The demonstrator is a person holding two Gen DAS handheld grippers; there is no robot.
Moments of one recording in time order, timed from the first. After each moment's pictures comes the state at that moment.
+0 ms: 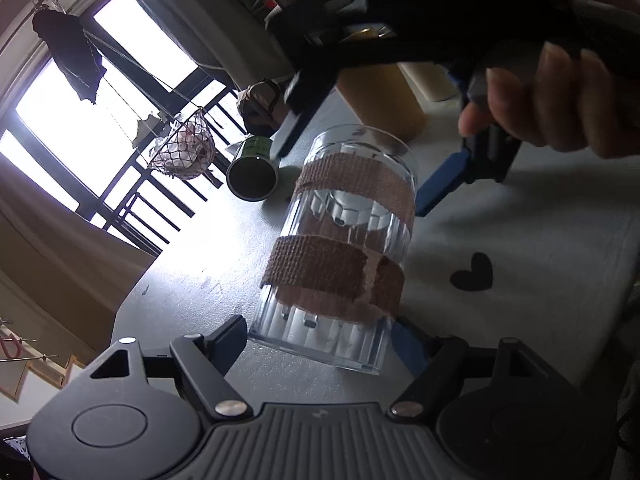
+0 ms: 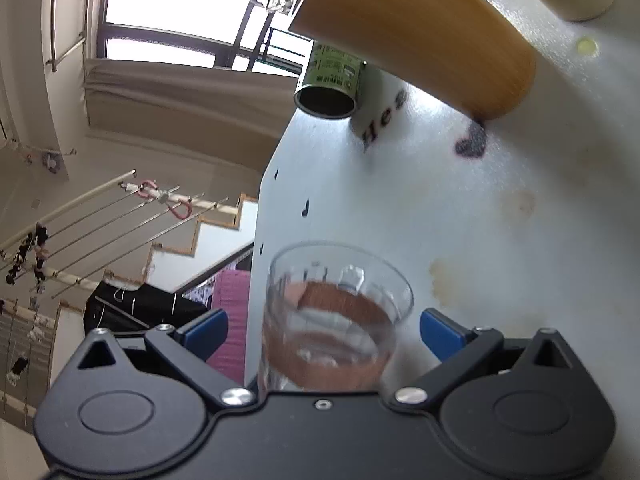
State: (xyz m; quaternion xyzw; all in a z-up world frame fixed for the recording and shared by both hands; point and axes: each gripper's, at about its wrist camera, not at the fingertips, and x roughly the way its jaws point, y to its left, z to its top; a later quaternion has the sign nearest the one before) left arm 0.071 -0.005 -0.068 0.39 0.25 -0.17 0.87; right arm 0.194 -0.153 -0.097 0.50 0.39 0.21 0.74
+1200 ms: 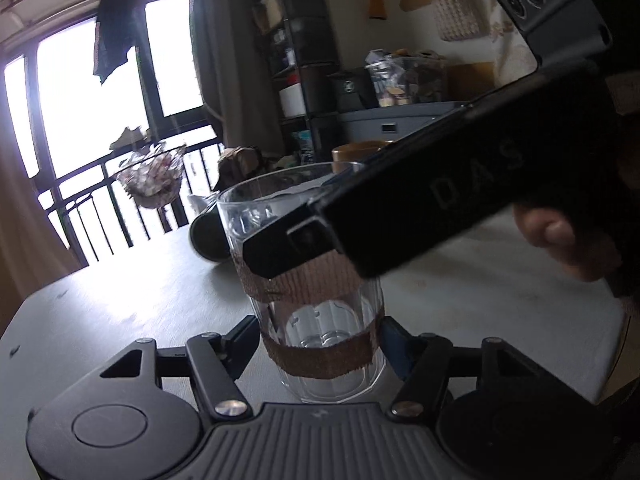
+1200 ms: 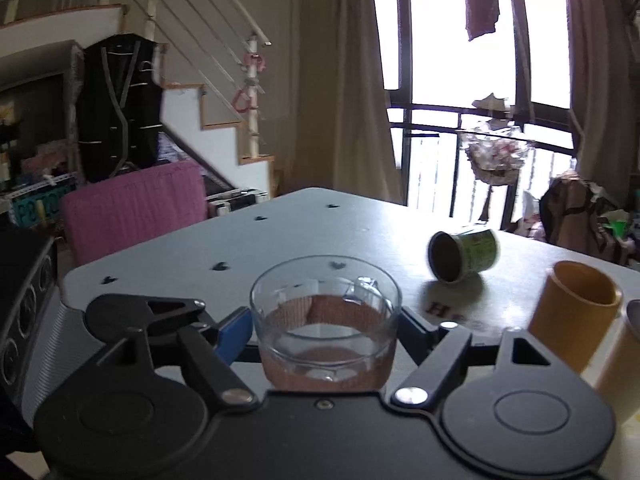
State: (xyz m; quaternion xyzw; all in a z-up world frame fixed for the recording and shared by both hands) left arm 0.127 0.004 -0.069 0.17 0.18 -0.29 0.93; right arm 0.151 -0.088 0.004 -0.03 0.20 0.26 0.94
